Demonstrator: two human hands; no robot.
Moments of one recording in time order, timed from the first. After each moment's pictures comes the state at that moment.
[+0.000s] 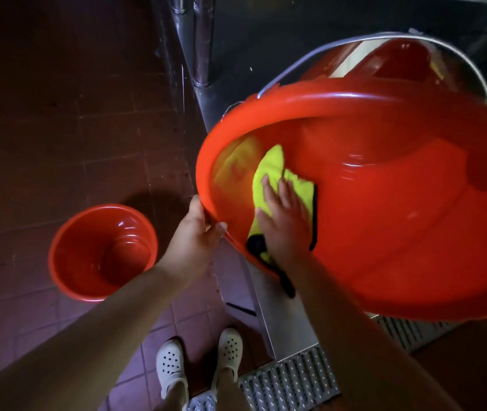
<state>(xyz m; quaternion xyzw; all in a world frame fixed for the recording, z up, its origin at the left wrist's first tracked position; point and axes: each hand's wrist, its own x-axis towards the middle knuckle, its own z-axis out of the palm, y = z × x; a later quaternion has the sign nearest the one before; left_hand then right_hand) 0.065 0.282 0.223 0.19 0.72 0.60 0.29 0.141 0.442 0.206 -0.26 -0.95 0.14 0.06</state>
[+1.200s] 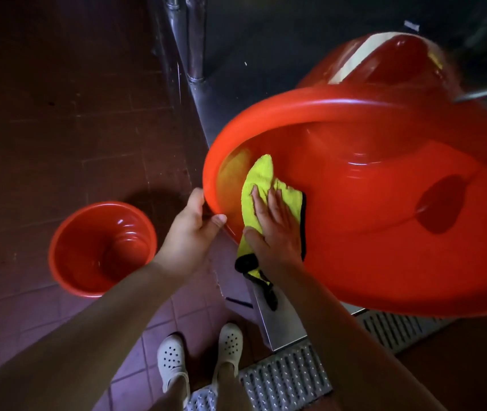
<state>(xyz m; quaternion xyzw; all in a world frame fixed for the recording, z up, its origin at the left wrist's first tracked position) 0.073 0.280 0.229 0.23 0.71 0.62 0.26 0.171 0.416 0.212 -0.23 -0.94 0.23 0.04</state>
